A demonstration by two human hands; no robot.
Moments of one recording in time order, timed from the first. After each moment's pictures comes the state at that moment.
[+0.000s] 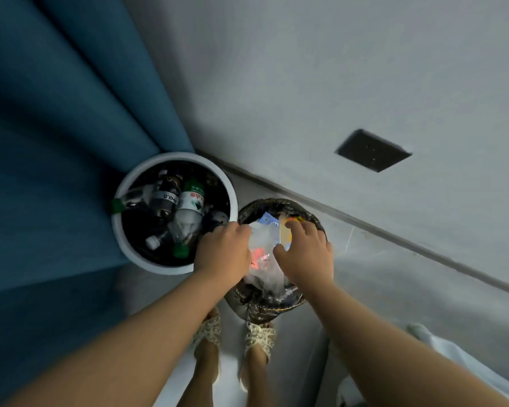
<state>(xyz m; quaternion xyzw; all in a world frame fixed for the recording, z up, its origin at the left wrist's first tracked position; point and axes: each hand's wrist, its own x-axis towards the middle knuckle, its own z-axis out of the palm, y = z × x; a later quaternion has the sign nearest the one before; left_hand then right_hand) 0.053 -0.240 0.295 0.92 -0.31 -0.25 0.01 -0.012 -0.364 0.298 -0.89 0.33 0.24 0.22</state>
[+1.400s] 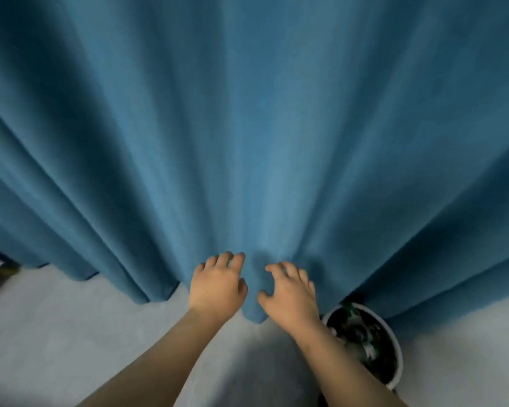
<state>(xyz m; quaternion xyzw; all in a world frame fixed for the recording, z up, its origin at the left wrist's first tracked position) -0.229 0.030 0.652 0.92 0.38 0.03 0.08 -0.126 -0.062 0.658 -0.88 -0.43 0.18 0.13</state>
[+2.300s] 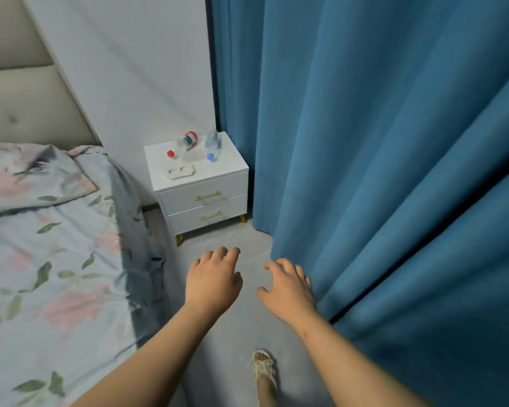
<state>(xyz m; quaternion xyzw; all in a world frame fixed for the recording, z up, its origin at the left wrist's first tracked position) -0.680 0.266 0.666 0.62 0.78 0.06 0.07 -0.545 0.301 0.660 -0.57 -0.78 0.25 -0.01</state>
